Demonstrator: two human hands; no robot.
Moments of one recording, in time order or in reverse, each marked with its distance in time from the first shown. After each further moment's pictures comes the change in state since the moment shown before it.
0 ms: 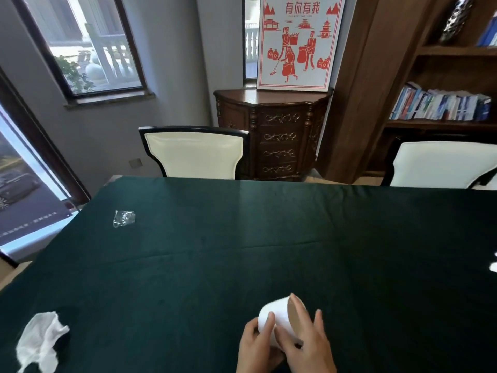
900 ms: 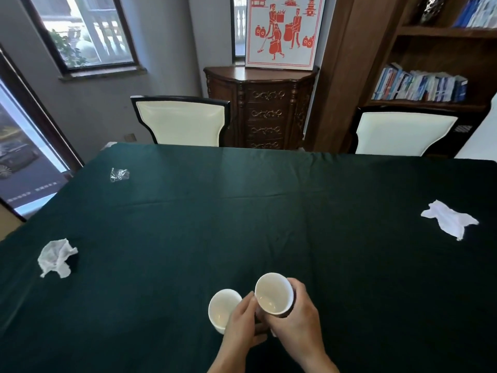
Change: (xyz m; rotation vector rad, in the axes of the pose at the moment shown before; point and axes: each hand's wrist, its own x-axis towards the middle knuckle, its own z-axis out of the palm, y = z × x) left_hand -0.142 -0.117 0.003 0.164 -0.172 0.004; right_hand -0.137 0.112 -0.052 0.160 0.181 -0.078
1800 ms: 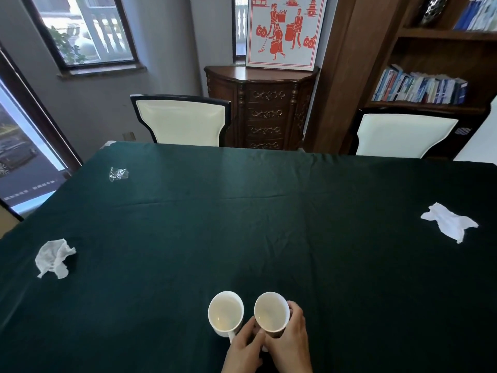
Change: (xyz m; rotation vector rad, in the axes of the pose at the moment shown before) left_hand -0.003 -0.042 -0.011 0.129 -0.015 0.049; right_hand -0.011 0.039 0.039 -0.012 -0.044 0.227
